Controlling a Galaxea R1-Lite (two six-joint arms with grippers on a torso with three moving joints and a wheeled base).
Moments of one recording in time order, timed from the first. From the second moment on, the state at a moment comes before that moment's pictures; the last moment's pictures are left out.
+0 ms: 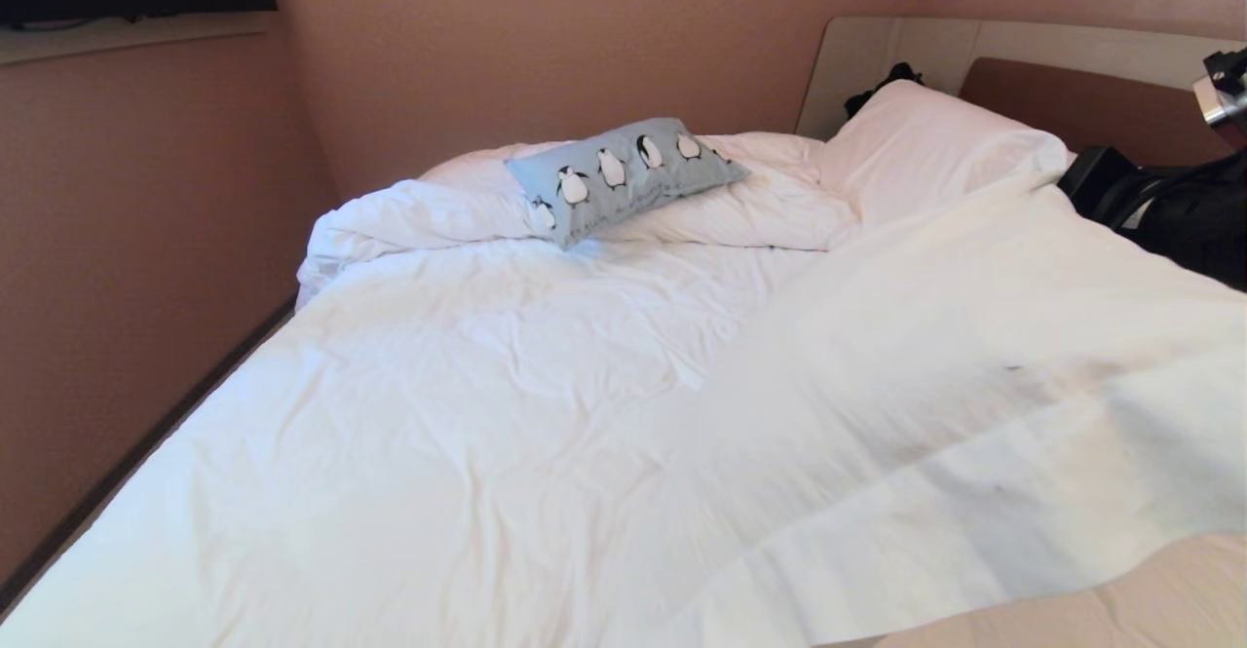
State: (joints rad) left arm 0.00 0.00 0.00 0.00 0.01 0.00; right arm 0.18 1.45 -1.13 -0.23 -0.09 0.52
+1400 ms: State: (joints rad) left arm 0.00 0.00 0.00 0.00 0.01 0.00; right arm 0.17 1.45 -1.13 -0.23 -0.08 0.52
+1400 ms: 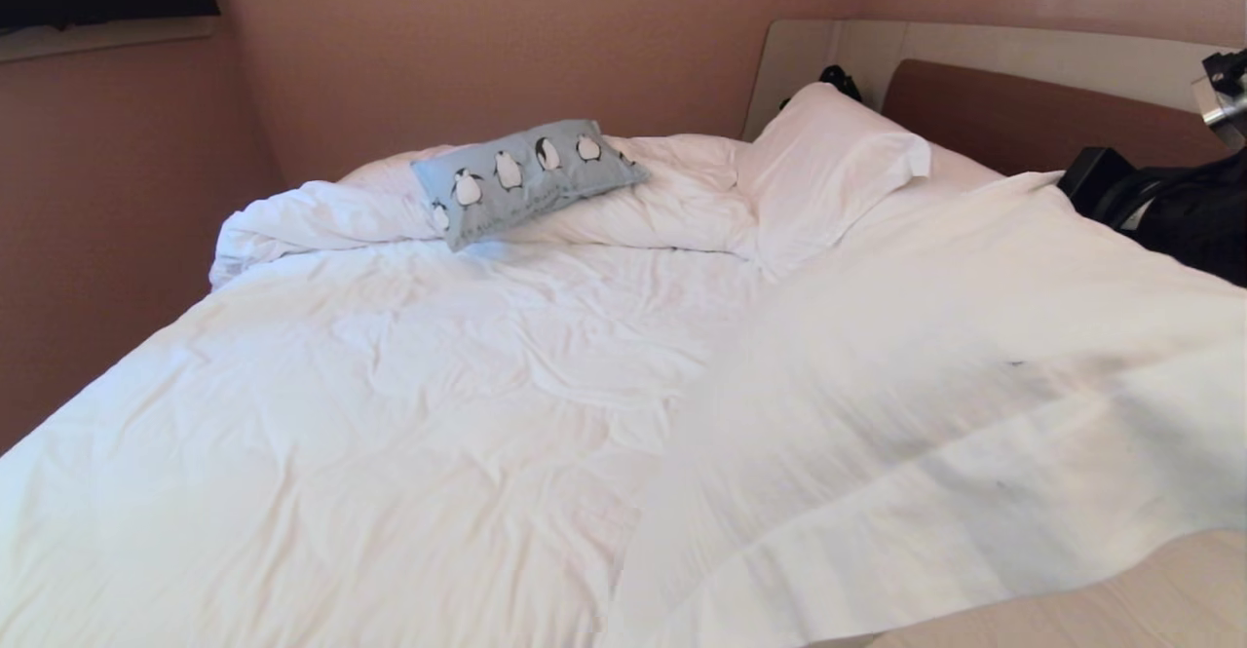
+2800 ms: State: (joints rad) left arm 0.00 0.00 0.00 0.00 0.01 0.00; right arm -0.21 1.46 -1.11 -0.26 0.31 0.42
